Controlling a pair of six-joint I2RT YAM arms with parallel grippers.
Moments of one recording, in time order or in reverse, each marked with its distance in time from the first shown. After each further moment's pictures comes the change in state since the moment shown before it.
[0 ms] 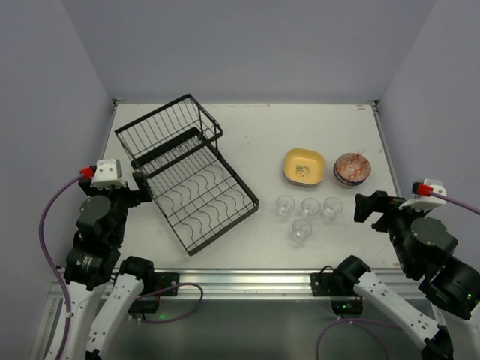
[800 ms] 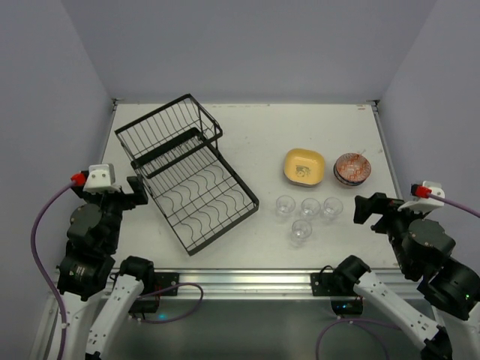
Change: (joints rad) left arm 0.000 -0.055 0.047 -0.027 0.016 0.034; right arm 0.000 -0.017 -0.024 -0.008 0.005 0.010
